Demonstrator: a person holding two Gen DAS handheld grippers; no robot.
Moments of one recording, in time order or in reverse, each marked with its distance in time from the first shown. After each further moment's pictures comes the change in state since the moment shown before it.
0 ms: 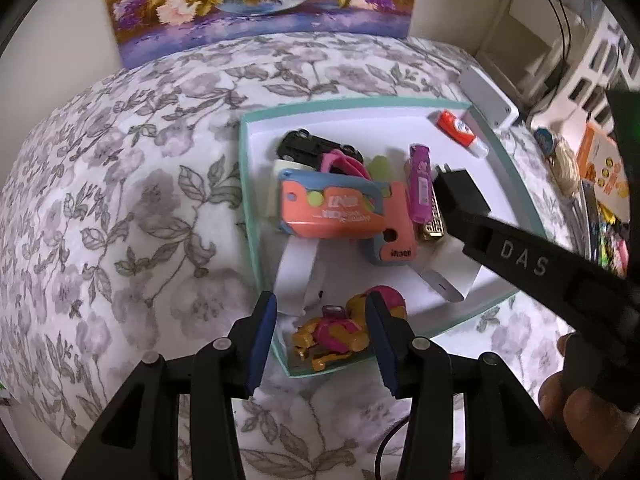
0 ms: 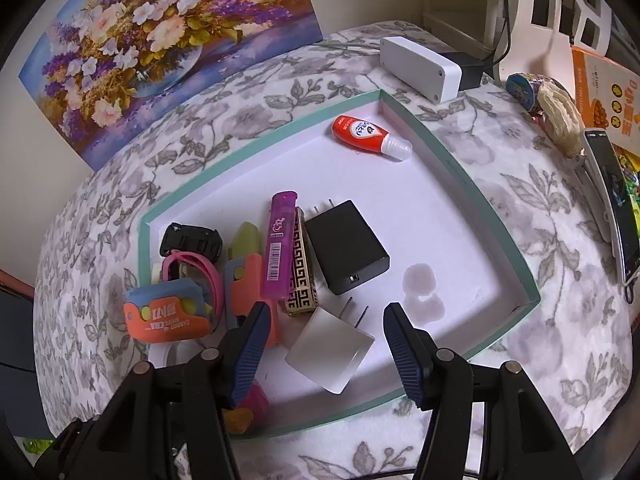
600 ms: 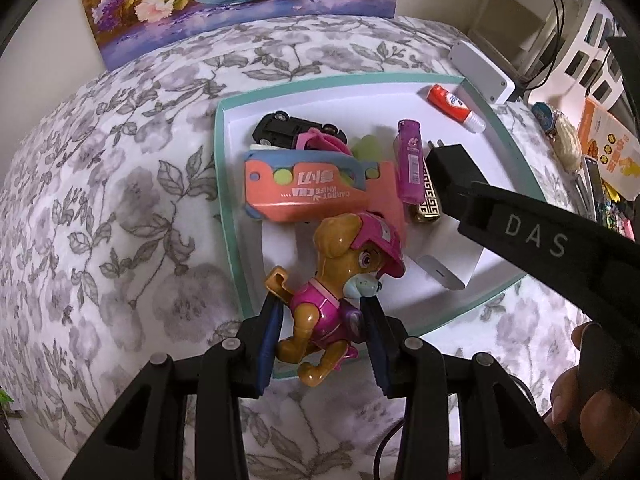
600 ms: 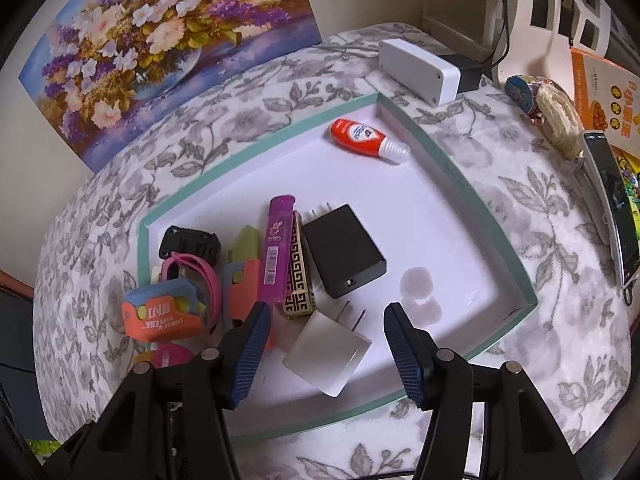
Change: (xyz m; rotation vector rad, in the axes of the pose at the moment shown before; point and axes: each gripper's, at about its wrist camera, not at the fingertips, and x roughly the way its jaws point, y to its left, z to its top) left arm 0.020 -0.016 -0.003 0.066 0.059 0.009; right arm 0.001 -0.001 0.001 -0.002 -0.002 0.001
